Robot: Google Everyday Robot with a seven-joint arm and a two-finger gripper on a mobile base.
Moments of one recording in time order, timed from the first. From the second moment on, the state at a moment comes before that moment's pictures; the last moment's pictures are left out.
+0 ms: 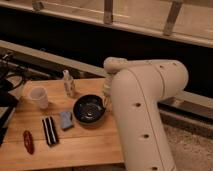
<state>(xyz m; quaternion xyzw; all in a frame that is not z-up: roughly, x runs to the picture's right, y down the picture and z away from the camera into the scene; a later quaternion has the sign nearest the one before) 0.010 0.101 0.871 -0.43 0.25 0.61 0.62</state>
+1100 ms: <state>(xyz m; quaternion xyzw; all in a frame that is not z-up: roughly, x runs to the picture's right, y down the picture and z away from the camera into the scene) 0.016 0.120 0.885 -0.43 0.27 0.62 0.59</state>
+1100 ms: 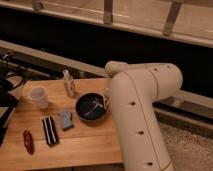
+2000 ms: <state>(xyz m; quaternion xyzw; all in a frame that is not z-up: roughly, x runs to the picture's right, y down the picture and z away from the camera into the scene) 0.027 0.064 0.897 -0.39 0.23 0.68 0.58</state>
